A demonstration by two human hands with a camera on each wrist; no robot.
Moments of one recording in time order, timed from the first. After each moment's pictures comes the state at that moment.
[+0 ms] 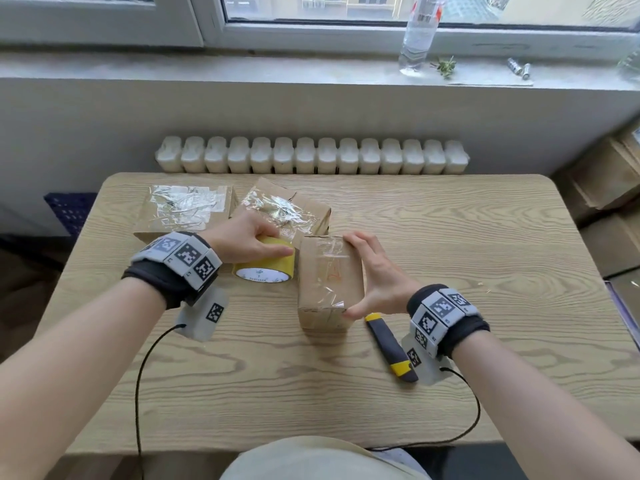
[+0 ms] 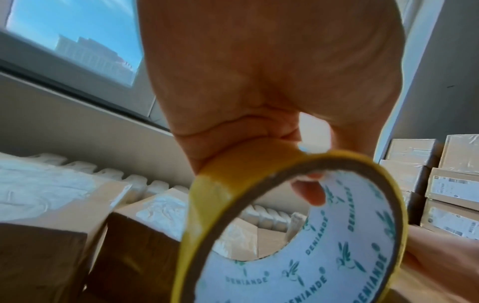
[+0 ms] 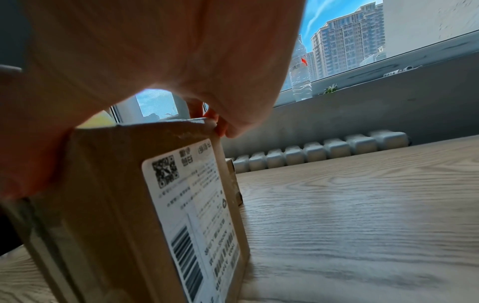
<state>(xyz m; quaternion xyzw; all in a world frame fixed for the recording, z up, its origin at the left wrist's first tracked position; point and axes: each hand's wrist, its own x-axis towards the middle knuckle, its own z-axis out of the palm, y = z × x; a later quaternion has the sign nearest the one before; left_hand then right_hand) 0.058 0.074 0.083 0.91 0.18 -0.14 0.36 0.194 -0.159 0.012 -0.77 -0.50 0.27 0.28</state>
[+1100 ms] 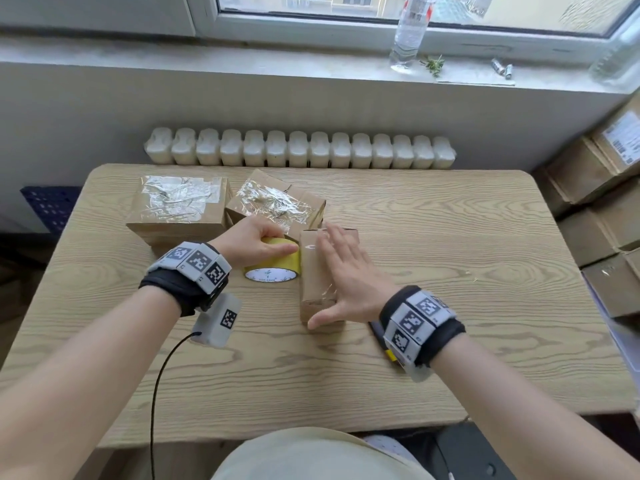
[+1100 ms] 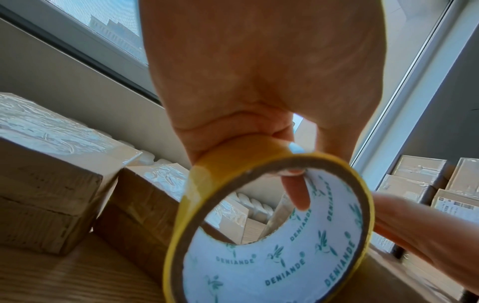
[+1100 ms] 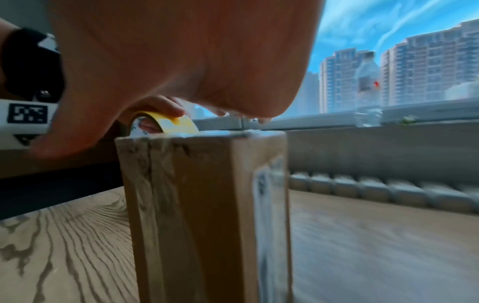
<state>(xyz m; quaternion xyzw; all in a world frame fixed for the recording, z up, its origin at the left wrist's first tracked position) 0.045 0.059 0.056 0.88 0.16 -0.09 0.44 0.136 -0.145 0.046 -0.80 -0.54 0.24 0.04</state>
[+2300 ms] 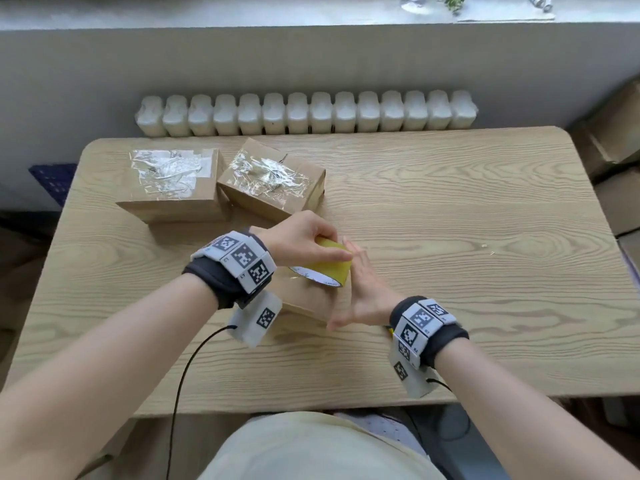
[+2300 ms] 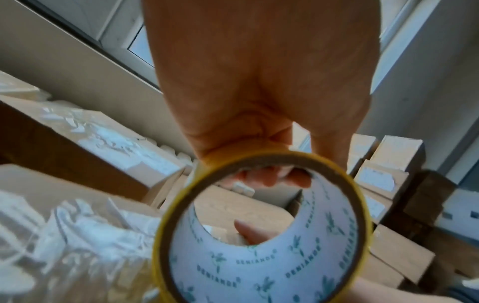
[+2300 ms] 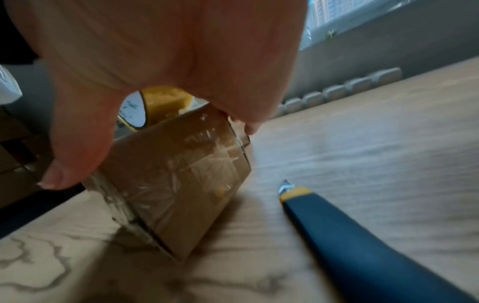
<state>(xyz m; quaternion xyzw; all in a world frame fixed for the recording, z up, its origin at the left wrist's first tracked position) 0.084 -0.011 0.048 0.87 0.09 -0.15 0.45 0.138 -0.182 -0.037 -0.79 -0.39 0.39 0.25</state>
